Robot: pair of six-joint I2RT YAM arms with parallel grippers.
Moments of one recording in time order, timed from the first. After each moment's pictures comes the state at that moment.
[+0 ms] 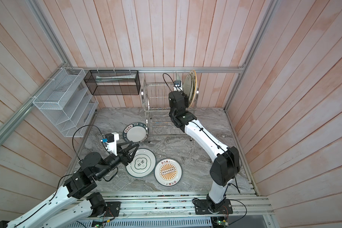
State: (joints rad) left arm -0.82 0.65 0.67 -0.08 -0.09 -0.43; right arm 0.61 1.75 1.70 -0.06 0.78 -0.04
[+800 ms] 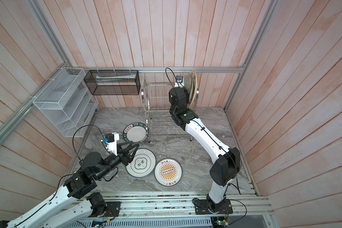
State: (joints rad) left arm -0.82 0.65 0.67 -0.08 -0.09 -0.43; right arm 0.61 1.75 1.78 -0.02 0.76 -0.02
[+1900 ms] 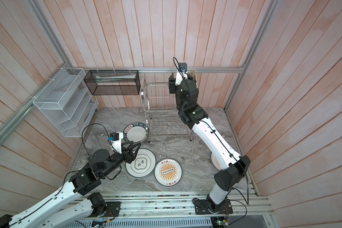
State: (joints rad) left arm -0.82 0.74 0.68 -0.11 -0.19 -0.43; right arm 0.61 1.65 1.89 -0.02 0.47 -0.10
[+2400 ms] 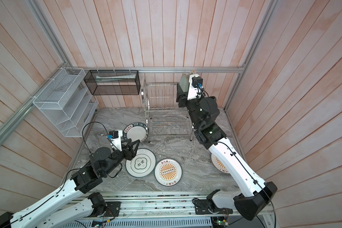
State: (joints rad) left arm -0.82 0.79 0.72 -0.12 -0.27 -0.44; right arm 0.59 1.26 1.41 0.14 0.26 -0.06
